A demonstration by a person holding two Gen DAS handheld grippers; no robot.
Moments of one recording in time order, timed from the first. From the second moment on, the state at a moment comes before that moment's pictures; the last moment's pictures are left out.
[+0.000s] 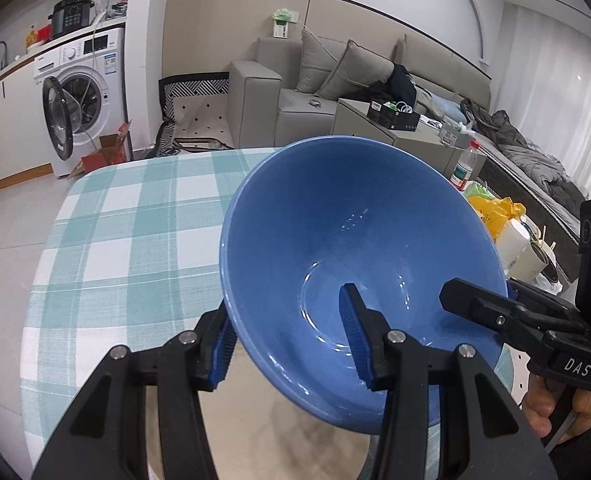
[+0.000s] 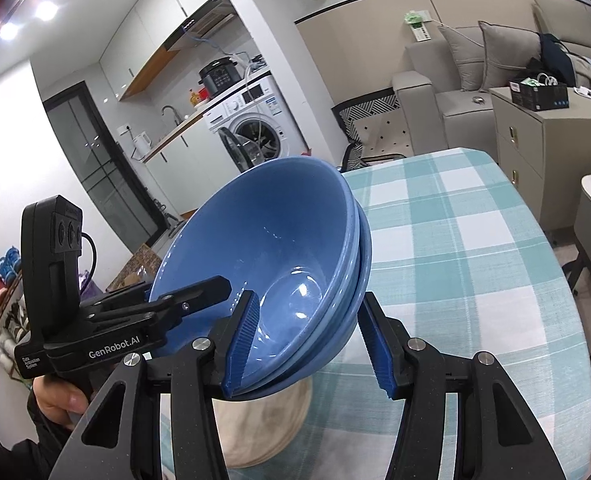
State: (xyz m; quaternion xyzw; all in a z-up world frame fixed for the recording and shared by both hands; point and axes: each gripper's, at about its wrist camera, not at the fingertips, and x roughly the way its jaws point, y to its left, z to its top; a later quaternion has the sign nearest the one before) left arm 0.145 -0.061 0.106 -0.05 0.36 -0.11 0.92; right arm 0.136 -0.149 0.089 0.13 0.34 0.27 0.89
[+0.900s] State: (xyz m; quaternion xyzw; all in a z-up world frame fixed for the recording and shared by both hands) left arm 0.094 -0.008 0.089 -0.05 0.36 -0.02 0.93; right arm 0.118 -0.072 0.063 0.09 0.38 0.33 0.86
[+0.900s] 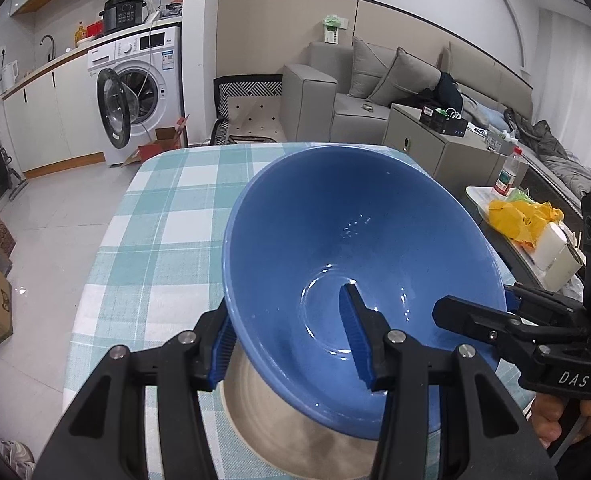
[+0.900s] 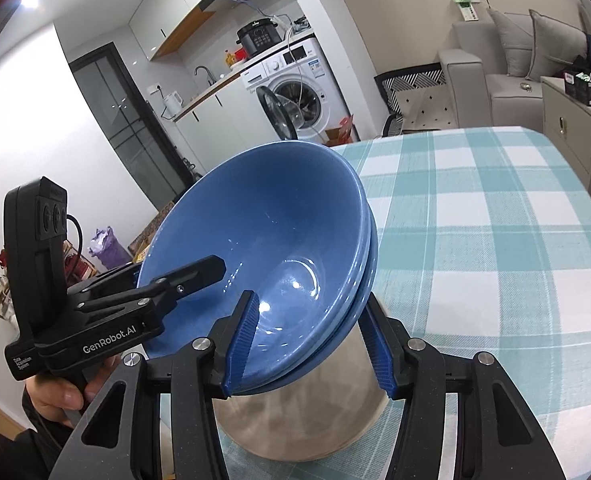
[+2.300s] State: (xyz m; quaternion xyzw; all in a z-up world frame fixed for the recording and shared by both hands) left arm 0.097 0.013 0.056 -0.06 0.39 -0.02 0.92; right arm 0.130 -0.062 0.058 0.06 0.40 0.33 0.85
